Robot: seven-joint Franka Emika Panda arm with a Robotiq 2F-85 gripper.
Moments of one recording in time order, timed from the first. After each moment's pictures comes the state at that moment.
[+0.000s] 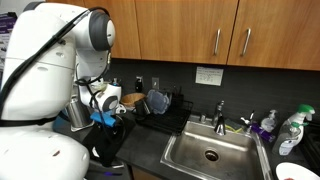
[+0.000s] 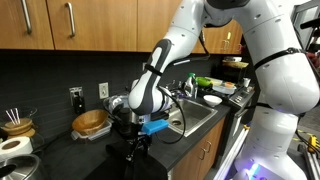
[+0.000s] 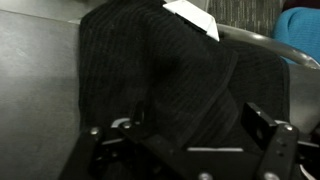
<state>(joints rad) 0.04 0.51 0.40 -2.40 0.30 2.75 -0.01</state>
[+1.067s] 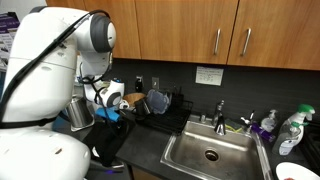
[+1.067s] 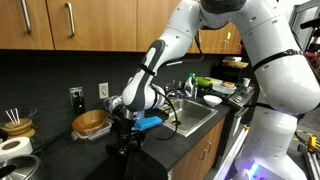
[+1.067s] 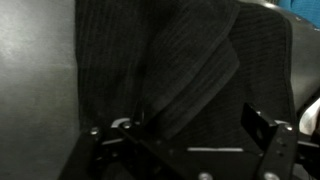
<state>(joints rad) 0.07 0.55 0.35 -2.30 0.30 2.73 -0.02</state>
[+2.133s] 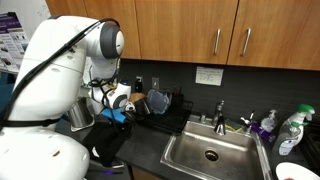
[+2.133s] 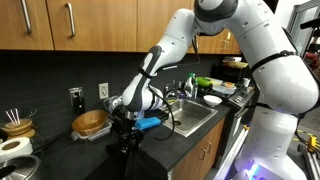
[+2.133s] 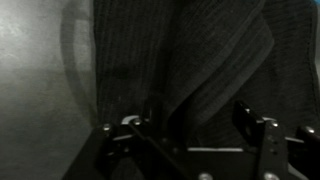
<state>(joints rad) 0.03 0.63 0.33 -2.23 0.30 2.73 -0.08</state>
